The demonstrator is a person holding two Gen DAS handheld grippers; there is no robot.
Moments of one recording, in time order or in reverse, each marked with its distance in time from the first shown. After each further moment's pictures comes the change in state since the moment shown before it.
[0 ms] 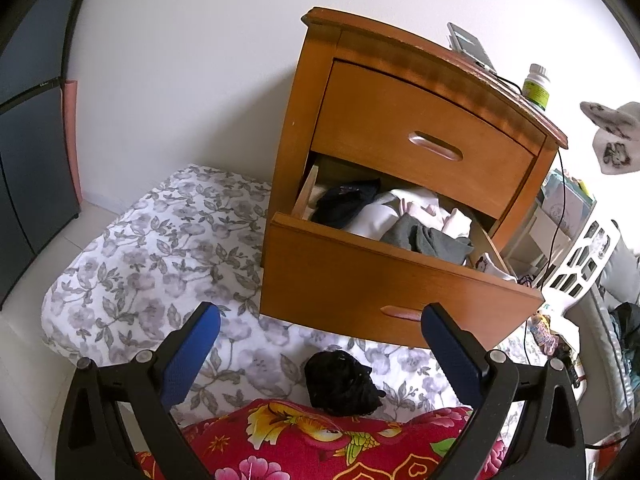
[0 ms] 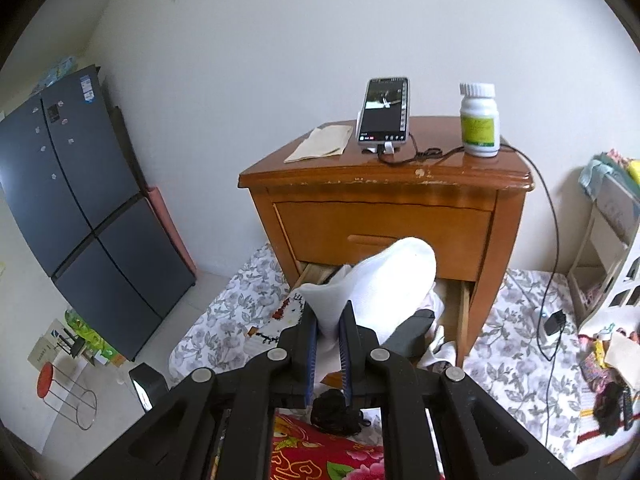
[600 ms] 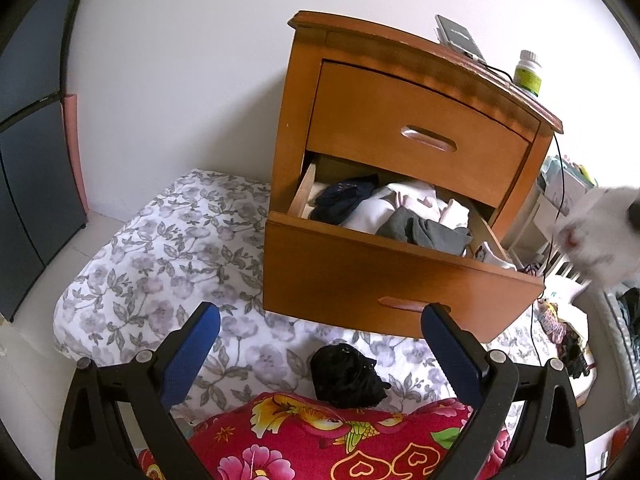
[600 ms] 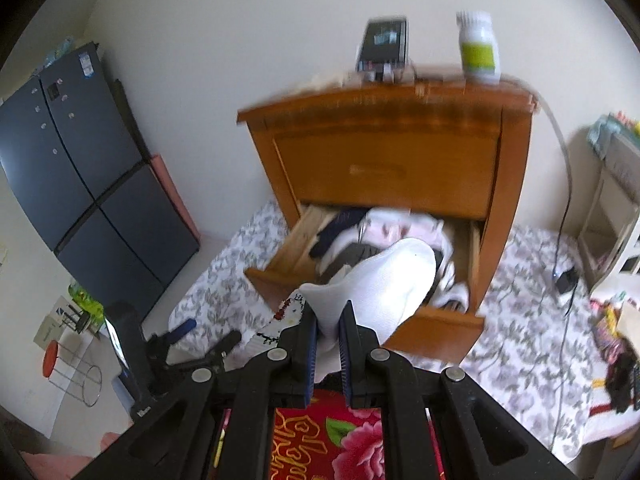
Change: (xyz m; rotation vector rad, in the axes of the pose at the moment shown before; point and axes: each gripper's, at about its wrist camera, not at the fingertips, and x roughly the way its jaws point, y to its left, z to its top) left arm -0.008 -0.013 -0.003 0.048 0.010 0.033; right arm 0.043 -0.016 -0.073 0.026 0.153 0.046
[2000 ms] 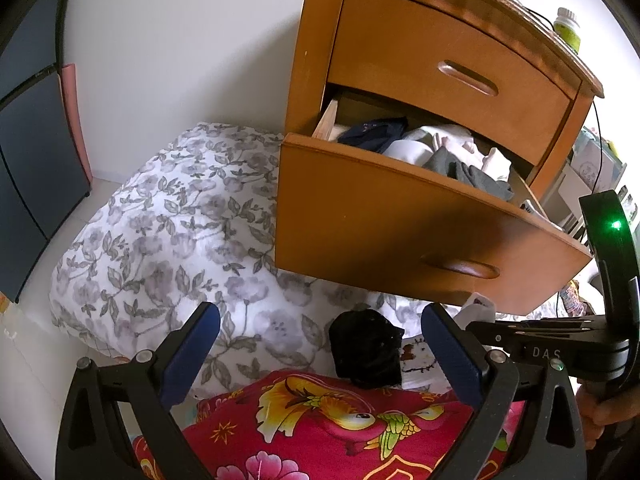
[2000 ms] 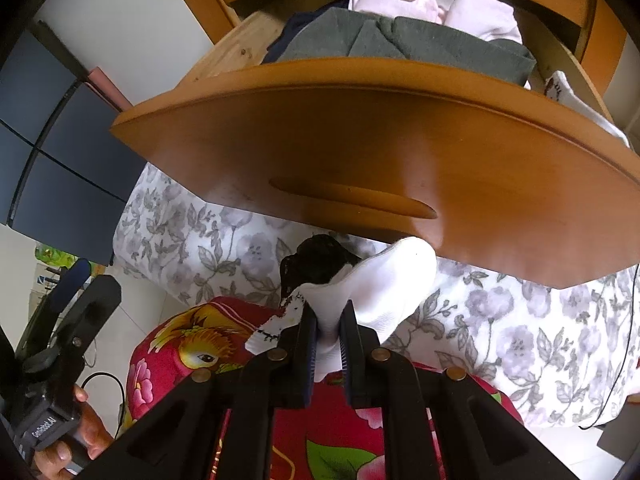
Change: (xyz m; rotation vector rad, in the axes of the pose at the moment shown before) left arm 0.061 0.018 -0.022 -0.015 0.162 0.044; right arm 0.235 -0.024 -0.069 0.083 0.447 -0.057
